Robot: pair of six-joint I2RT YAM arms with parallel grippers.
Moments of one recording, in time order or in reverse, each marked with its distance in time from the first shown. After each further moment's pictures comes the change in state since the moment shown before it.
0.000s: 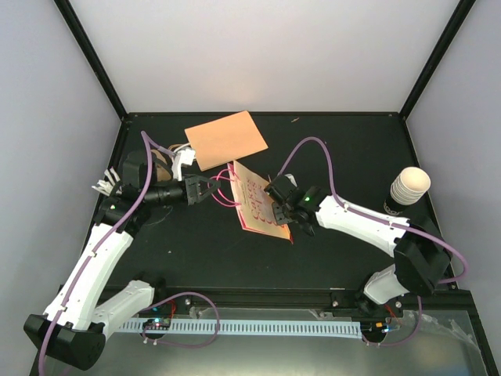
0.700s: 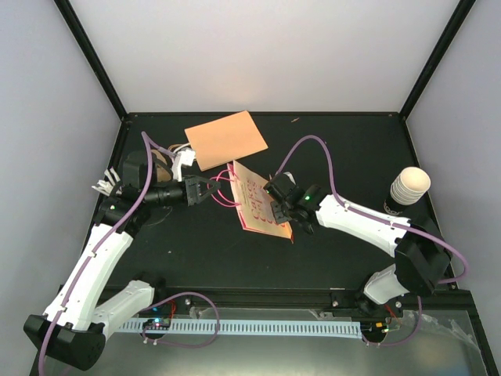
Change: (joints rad) left arm 0.000 -0.002 0.000 -0.012 0.000 0.010; right arm 0.000 0.000 0.023 0.002 -0.002 -0.026
